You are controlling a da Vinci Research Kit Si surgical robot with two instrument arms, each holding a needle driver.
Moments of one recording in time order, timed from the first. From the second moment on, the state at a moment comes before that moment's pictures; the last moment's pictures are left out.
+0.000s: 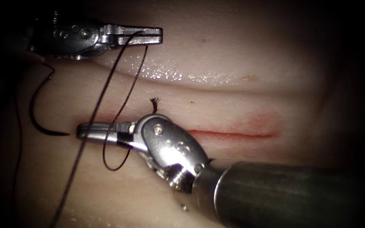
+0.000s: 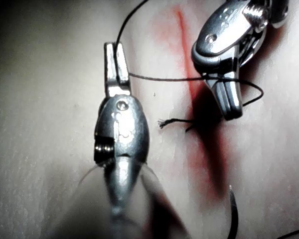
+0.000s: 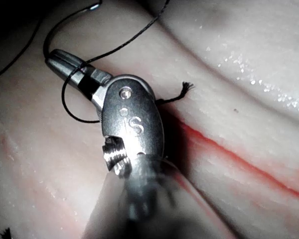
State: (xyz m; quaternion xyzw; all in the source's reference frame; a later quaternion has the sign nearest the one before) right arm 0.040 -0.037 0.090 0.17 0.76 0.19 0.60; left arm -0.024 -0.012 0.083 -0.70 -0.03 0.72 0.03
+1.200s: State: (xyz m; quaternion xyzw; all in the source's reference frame) right arm 0.033 -0.034 0.091 0.08 0.74 0.33 0.57; left arm -0.021 -0.023 0.087 -0.71 -0.03 0.70 0.07
